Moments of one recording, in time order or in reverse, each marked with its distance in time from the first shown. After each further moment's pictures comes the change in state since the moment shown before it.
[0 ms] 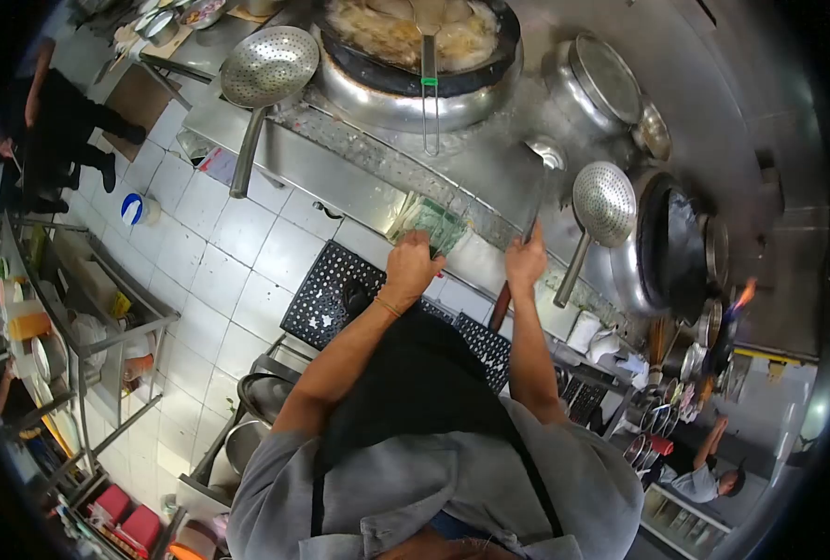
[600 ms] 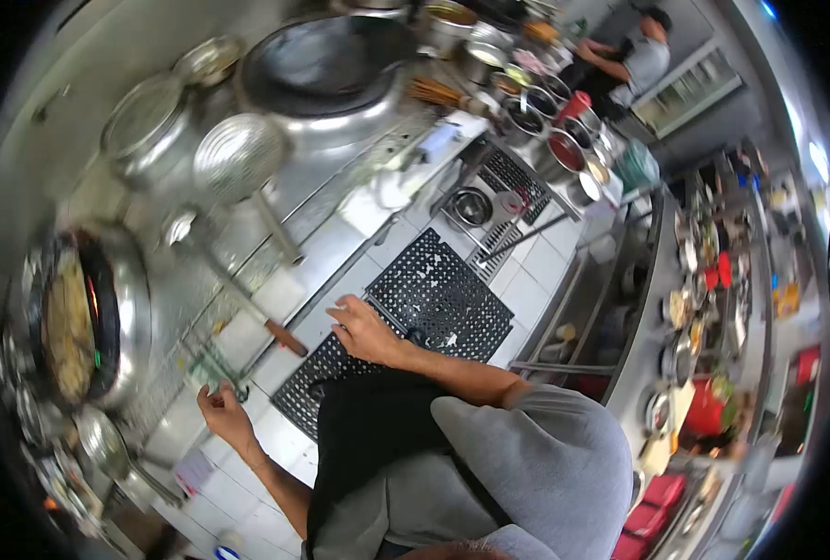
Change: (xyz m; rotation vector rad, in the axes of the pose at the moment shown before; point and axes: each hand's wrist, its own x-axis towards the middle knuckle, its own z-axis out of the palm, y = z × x) left_hand -0.006 0.022 -0.051 -0.055 -0.129 0.097; right_hand -0.201 0.069 -0.099 0.403 0.171 0.069
